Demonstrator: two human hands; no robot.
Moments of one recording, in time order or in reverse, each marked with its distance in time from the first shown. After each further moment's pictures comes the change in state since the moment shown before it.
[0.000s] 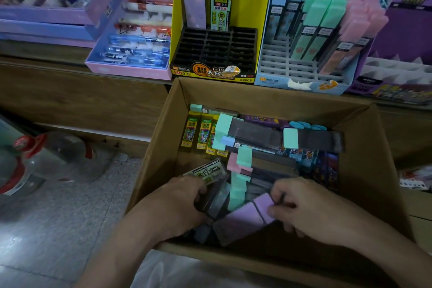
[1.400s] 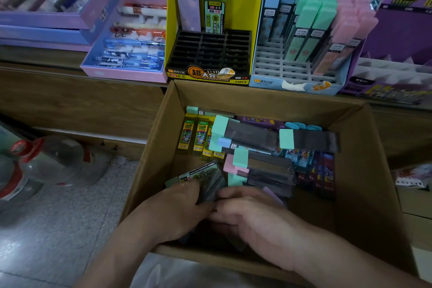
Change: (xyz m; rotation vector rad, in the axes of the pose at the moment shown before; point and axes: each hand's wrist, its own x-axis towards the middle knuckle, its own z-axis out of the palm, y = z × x) left_hand -0.001 0.008 0.003 0.075 -0.006 -0.004; right_hand 0.011 -0.071 0.051 1.417 -0.111 0.266
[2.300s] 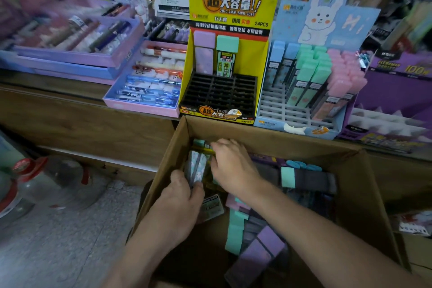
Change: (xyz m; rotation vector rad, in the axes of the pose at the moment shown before) left_hand 0.008 0.012 -0.024 -0.533 0.480 -0.119; right_hand 0.102 -0.097 0.031 -1.619 0.395 -1.018
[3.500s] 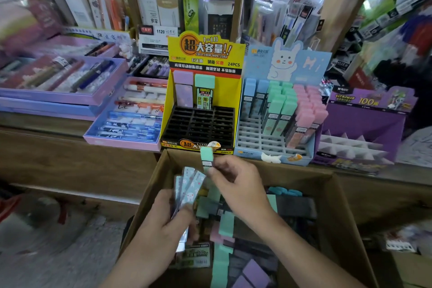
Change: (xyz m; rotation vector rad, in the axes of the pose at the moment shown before) left_hand -0.010 0.027 -0.020 -0.373 -0.117 0.187; right_hand -0.024 0.027 -0.039 0.793 0.316 0.092
